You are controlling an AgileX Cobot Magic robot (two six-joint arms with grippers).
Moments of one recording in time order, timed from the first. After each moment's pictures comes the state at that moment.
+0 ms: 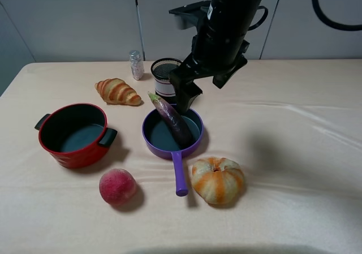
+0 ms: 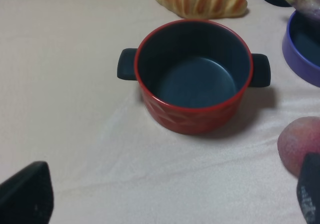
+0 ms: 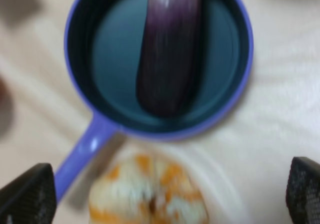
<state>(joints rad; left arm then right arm) -0.01 0.00 -0.50 -0.06 1.06 0.14 0.71 1.82 -1.47 0.11 1.10 -0.09</state>
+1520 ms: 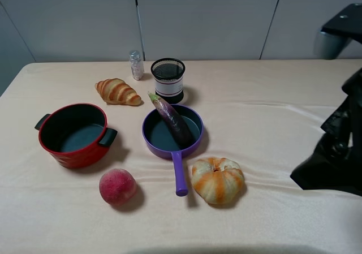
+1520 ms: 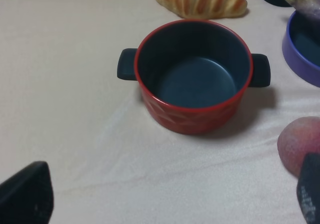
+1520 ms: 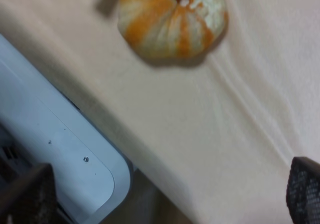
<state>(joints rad) -0.01 0.00 -0.50 -0.06 1.06 0.14 0.71 0.99 -0.86 0.12 1.22 -0.11</state>
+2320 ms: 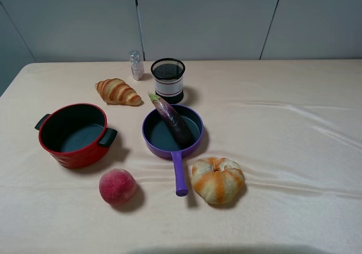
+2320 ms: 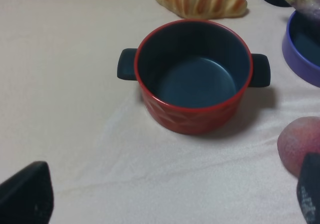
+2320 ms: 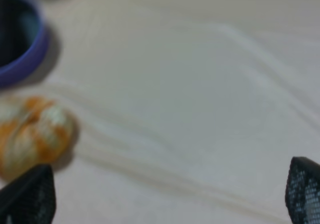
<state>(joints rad) -0.01 0.00 -0.50 -0.06 1.06 0.14 0.09 0.16 -0.51 0.10 1.04 -0.07</state>
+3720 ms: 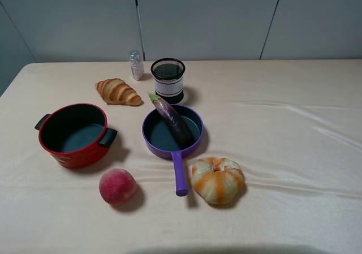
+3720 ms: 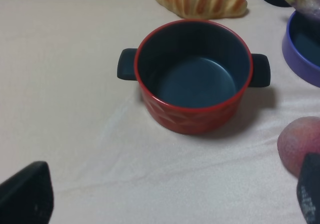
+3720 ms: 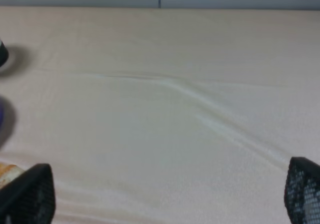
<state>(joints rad) -0.01 0.00 -0.50 -0.06 1.06 0.14 -0.03 -0.01 -0.50 0.09 1.03 -0.07</state>
